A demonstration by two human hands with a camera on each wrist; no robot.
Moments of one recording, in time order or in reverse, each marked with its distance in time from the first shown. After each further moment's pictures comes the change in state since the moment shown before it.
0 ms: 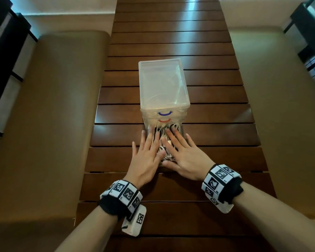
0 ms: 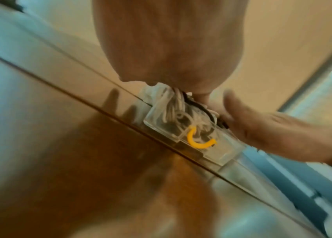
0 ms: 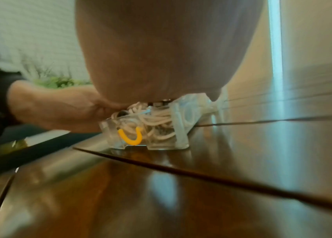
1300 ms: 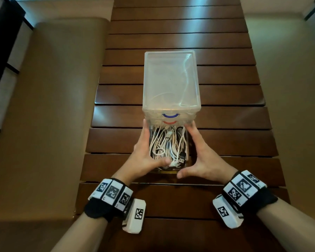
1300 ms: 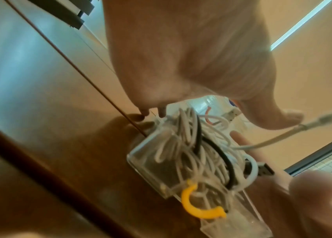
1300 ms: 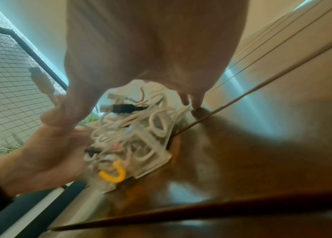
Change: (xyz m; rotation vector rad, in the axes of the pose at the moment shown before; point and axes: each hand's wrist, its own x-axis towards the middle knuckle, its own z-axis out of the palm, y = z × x) left_hand 0.039 -0.015 -0.032 -0.580 -0.014 0.020; right_hand 0.012 0.043 -0.014 0.926 0.177 0.006
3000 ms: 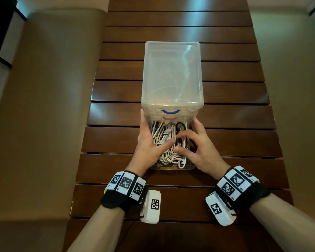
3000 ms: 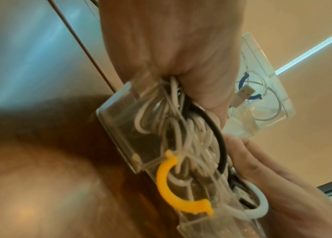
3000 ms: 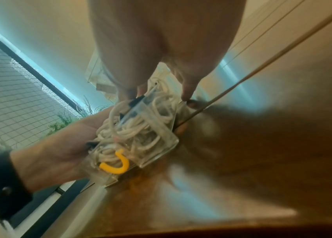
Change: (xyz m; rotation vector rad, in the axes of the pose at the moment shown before) left_hand 0.038 -0.017 0.020 -0.084 0.272 0.017; right_hand 0.026 0.019 0.009 -0.108 0.234 -0.075
